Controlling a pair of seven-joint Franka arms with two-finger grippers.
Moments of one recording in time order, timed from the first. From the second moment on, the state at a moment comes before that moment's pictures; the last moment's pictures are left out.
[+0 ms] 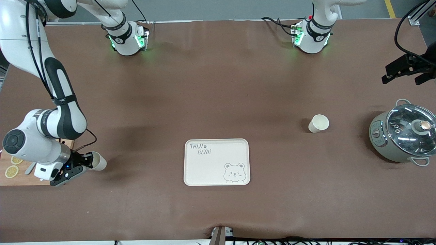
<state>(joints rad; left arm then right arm) -0.10 0.08 0.07 -1.32 -0.06 1.42 -0.01 -0.15 0.68 0.09 -1.58 0.00 2.33 -0.59</state>
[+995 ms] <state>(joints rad) -0.08 0.13 0.08 -1.33 -0.06 1.55 0.12 -0.13 0.73 0.10 -1.60 0.02 2.42 -0.56</state>
